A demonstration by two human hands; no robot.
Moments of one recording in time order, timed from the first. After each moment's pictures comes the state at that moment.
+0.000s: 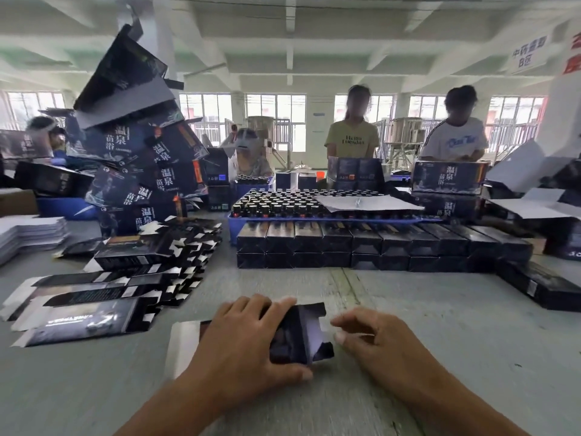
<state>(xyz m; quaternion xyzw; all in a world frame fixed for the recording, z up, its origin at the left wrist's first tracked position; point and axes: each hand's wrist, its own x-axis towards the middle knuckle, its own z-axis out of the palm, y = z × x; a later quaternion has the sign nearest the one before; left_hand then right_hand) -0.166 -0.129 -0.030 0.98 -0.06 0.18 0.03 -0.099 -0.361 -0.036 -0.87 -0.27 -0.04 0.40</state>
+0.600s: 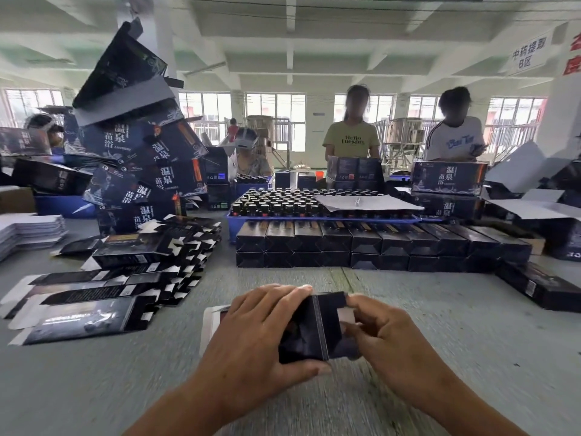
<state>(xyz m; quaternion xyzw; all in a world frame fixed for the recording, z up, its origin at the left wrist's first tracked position) -0.179 -0.148 -0.021 0.92 -0.16 0.34 0.07 -0.114 -0.359 -0.020 -0.78 -0.32 -0.01 0.53</state>
